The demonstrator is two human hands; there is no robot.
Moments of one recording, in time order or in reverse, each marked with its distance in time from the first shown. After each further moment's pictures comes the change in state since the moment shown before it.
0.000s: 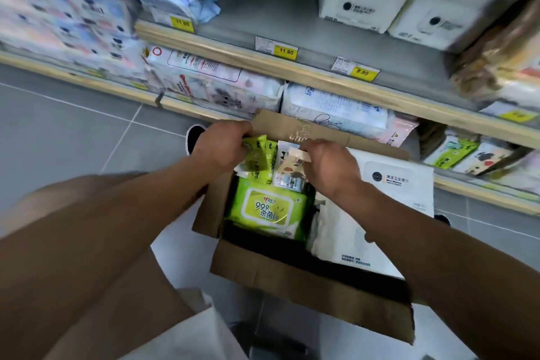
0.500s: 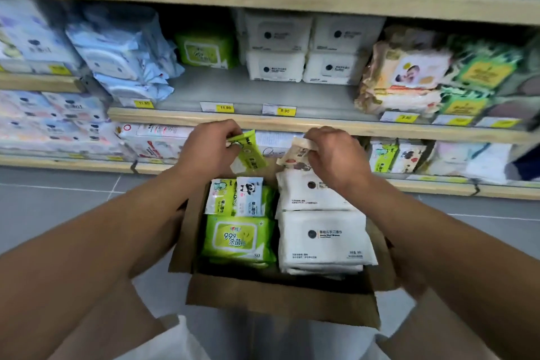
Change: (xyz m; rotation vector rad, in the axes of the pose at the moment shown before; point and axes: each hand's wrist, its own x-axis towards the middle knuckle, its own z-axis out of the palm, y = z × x) left_hand -0.024 0.142 -0.069 -0.037 0.251 0.181; right_hand -0.094 0.074 -0.105 0.071 0.446 0.034
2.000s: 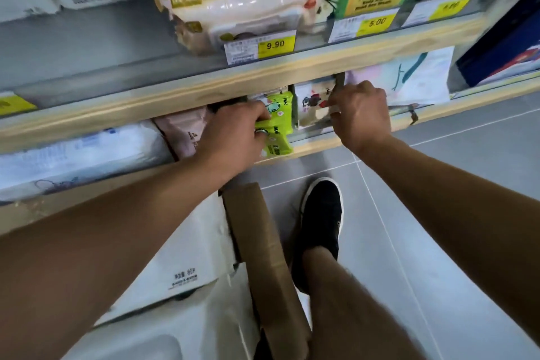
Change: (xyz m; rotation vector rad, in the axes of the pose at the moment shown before) left_hand 0.154 0.195 0.368 -0.025 -0.372 0.253; right_hand 0.006 0.417 0.110 -0.290 0.001 0.389
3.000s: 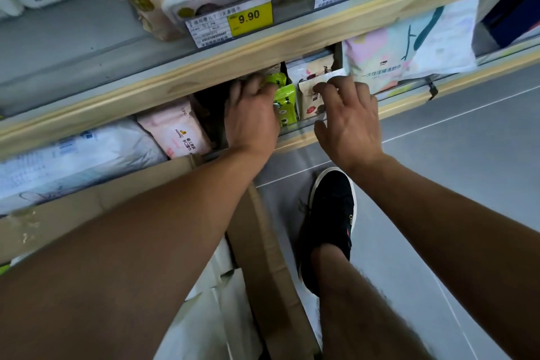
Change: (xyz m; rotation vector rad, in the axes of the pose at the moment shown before) left_hand 0.045 -0.001 0.088 0.247 0.238 -0.033; right_hand -0.036 -0.012 0.049 0.183 0.152 0.043
